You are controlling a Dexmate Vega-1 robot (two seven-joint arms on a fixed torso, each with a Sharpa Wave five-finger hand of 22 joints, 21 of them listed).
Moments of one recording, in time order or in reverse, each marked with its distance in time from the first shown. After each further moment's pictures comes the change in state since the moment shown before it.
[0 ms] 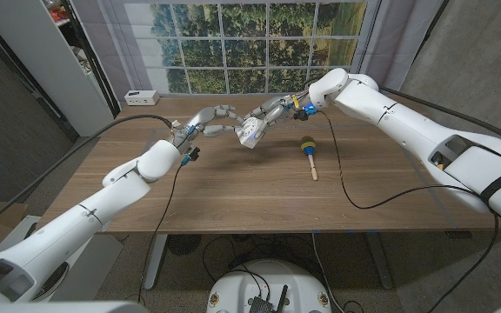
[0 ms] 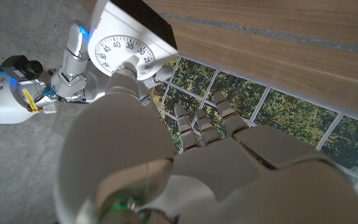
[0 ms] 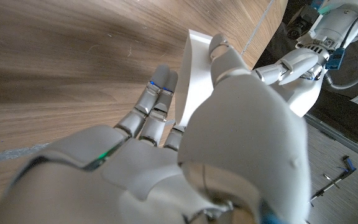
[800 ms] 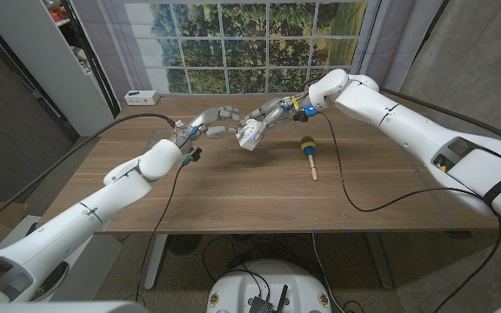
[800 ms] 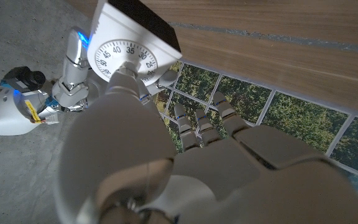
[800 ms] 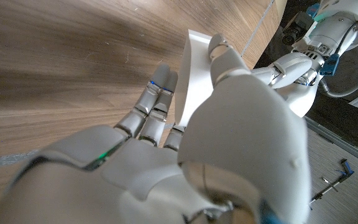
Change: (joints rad) left arm -0.009 0.012 0.015 -0.017 0.015 0.011 -0.022; left_hand 0.004 0.004 -0.013 0.005 0.007 0.023 0.002 0.000 0.000 -0.004 -0.004 0.000 0.000 0.000 0.000 0.000 0.000 0.000 0.000 0.000 0.000; right arm -0.014 -0.018 -0.001 -0.047 0.006 -0.019 -0.001; right_hand -0.002 -0.001 0.004 -0.004 0.000 -0.003 0.002 -0.001 0.000 0.000 0.002 -0.002 0.000 0.000 0.000 -0.004 0.000 0.009 -0.002 -0.008 0.000
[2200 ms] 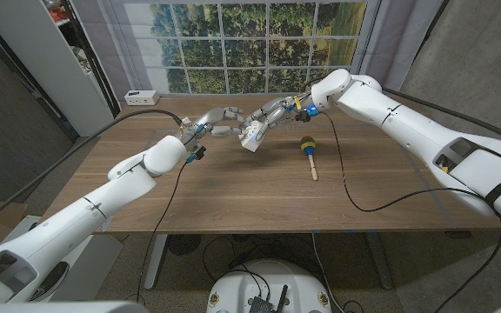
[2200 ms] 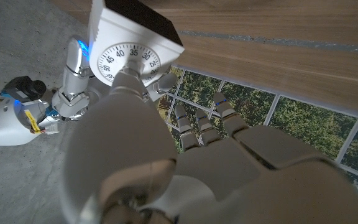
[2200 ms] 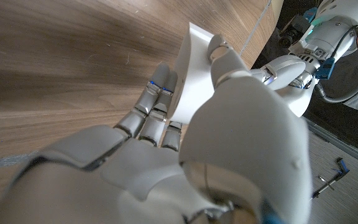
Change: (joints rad) left arm -0.038 0.003 0.037 -0.029 0.017 0.060 -0.043; left_hand 0.061 0.074 0.005 -0.005 0.001 0.103 0.015 0.022 -0.019 0.003 -0.022 -0.008 -0.010 -0.004 0.003 0.000 0.000 -0.004 0.004 0.008 0.002; right arm -0.002 -0.008 0.008 0.009 0.014 0.024 0.022; right_hand -0.026 0.003 0.004 -0.004 0.001 0.016 0.002 -0.002 -0.005 0.053 0.063 -0.009 -0.009 0.000 0.000 -0.004 0.002 0.003 0.003 -0.007 -0.002
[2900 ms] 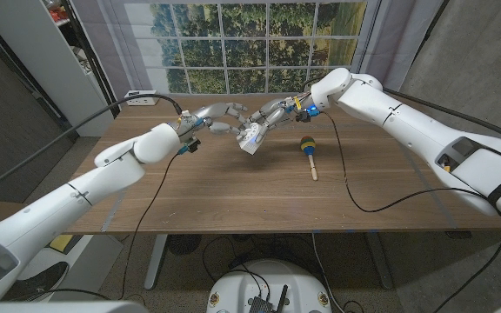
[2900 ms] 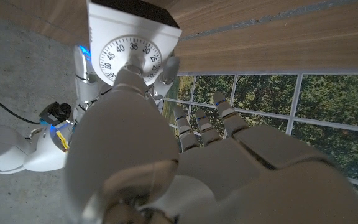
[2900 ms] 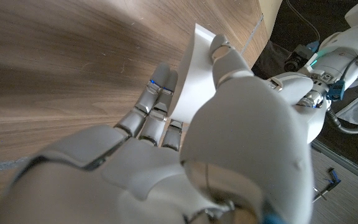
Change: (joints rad) left arm -0.076 0.104 0.007 -0.041 0.114 -0.075 -0.133; left_hand 0.032 0.003 0.005 -0.011 -0.001 0.028 0.011 0.004 -0.004 -0.008 -0.029 -0.004 -0.006 0.000 0.000 -0.004 0.000 0.004 -0.004 0.008 0.000; right arm 0.007 -0.013 -0.012 -0.019 -0.007 0.015 0.043; right_hand -0.010 0.010 0.012 -0.012 0.000 0.003 0.004 0.000 0.000 0.003 0.003 -0.003 0.000 0.000 0.000 0.000 0.003 0.004 -0.004 -0.014 0.000
